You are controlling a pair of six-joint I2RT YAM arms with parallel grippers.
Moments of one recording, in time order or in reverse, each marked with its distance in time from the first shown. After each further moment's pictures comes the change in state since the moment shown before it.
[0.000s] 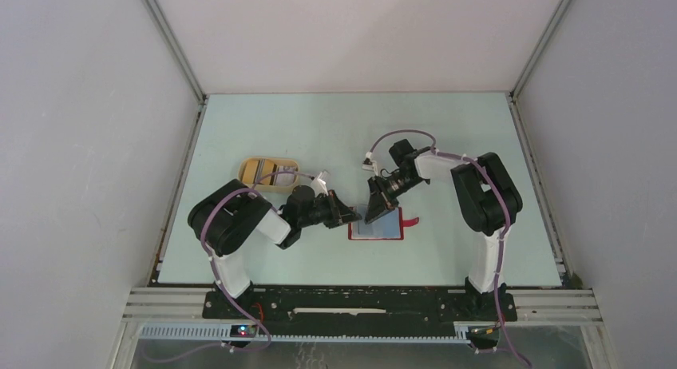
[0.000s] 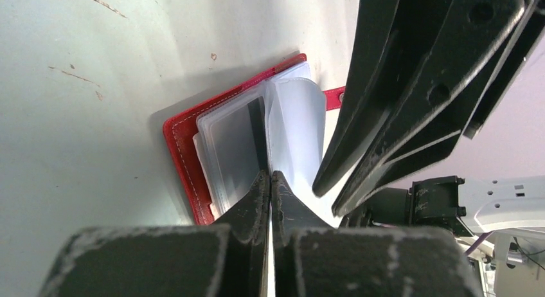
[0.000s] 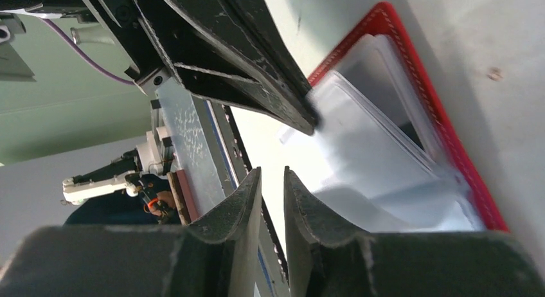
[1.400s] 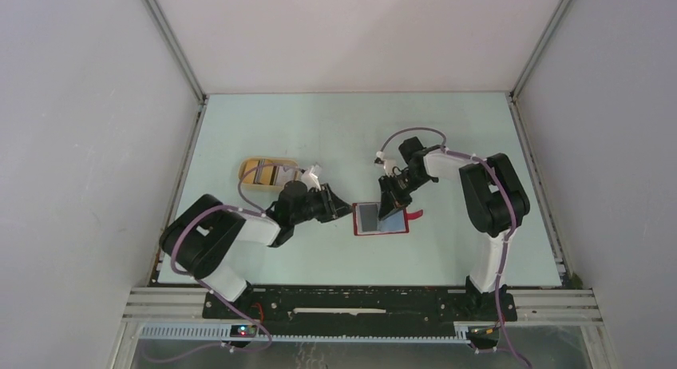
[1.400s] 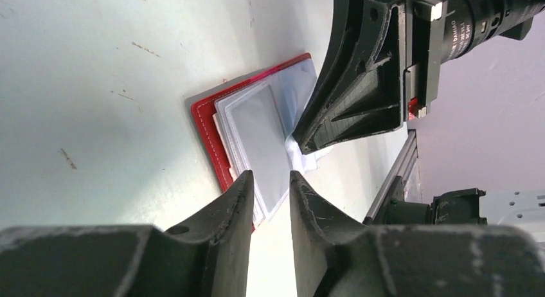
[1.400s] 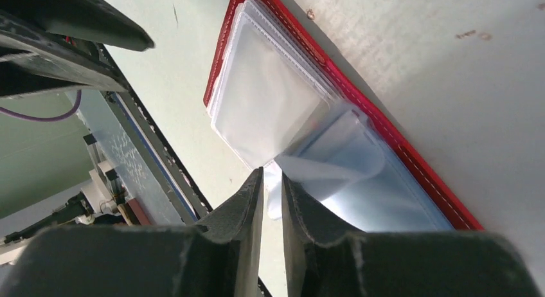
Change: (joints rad) left arm 0.030 -0.179 -0.016 -0.175 -0.072 0.098; right arm -0.043 -0.028 -0.024 0.000 0.267 0.021
